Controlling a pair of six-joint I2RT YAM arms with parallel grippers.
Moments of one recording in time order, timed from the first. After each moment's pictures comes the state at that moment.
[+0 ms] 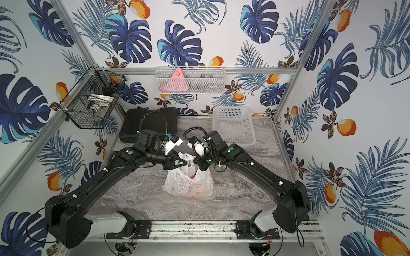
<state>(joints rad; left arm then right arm) -0.39 1.29 1.09 -0.58 0.84 0.05 0.72 1.44 1.27 -0.68 -0.31 -0.07</state>
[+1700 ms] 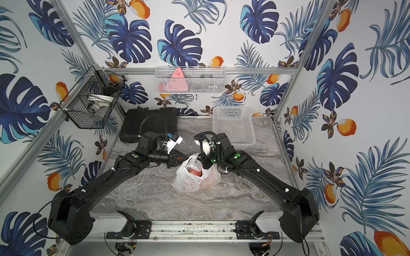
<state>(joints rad) -0.40 1.32 0.95 -0.20 0.92 -0.16 0.66 1.34 1.08 -0.41 -0.33 0.04</state>
